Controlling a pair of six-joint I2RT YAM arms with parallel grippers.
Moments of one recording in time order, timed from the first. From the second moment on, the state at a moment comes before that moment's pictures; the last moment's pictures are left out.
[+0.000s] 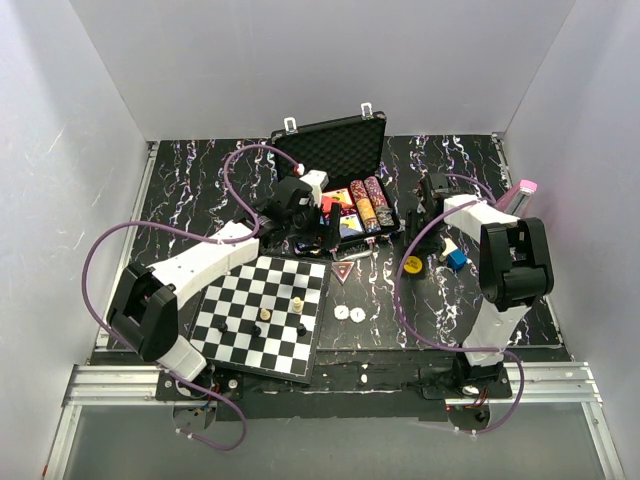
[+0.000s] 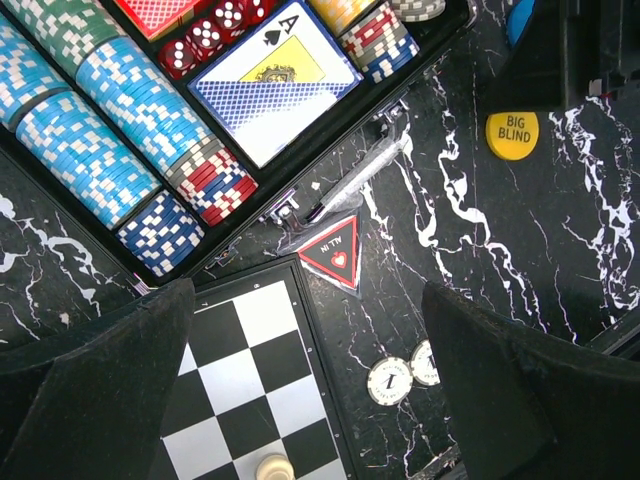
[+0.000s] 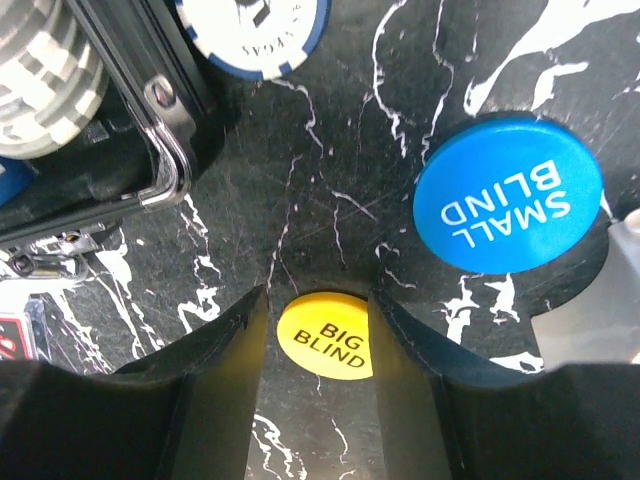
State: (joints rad) left arm -0.70 1.56 1.20 -0.35 0.03 -0.34; right arm 0.19 1.83 1.19 -0.66 -0.13 0.30
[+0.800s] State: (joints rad) left arm -0.81 1.63 1.20 -0.24 0.03 -0.40; right arm 0.21 1.48 0.96 -0.65 -0.21 0.38
